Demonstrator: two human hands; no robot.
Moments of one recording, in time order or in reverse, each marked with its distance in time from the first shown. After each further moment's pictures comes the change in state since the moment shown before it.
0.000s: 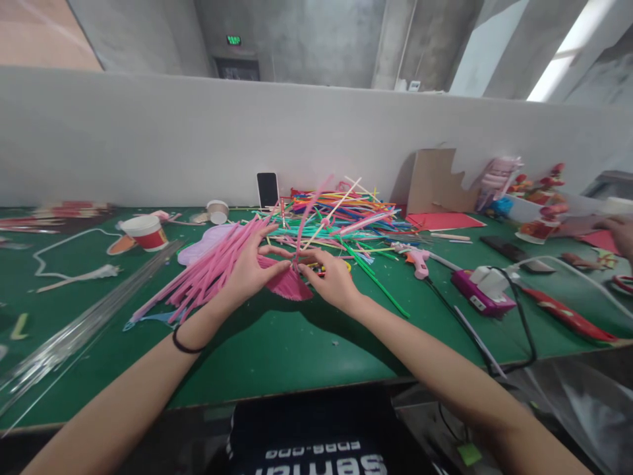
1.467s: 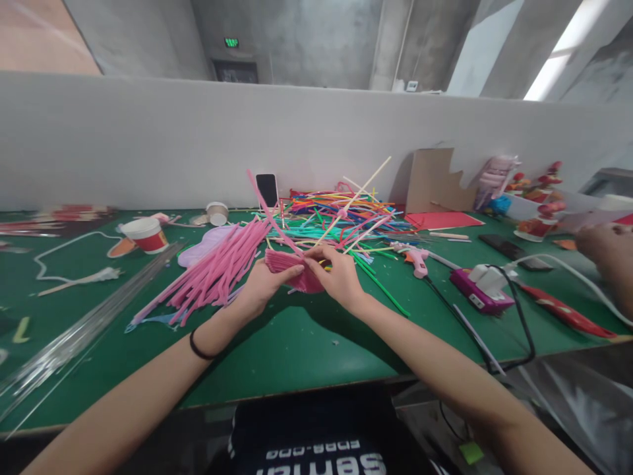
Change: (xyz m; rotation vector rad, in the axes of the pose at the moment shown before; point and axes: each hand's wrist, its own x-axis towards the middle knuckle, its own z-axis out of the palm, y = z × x) left_hand -0.010 -0.014 0.029 -0.299 0.037 -0.331; right_hand 0.001 0.001 -0.004 0.044 0.125 0.025
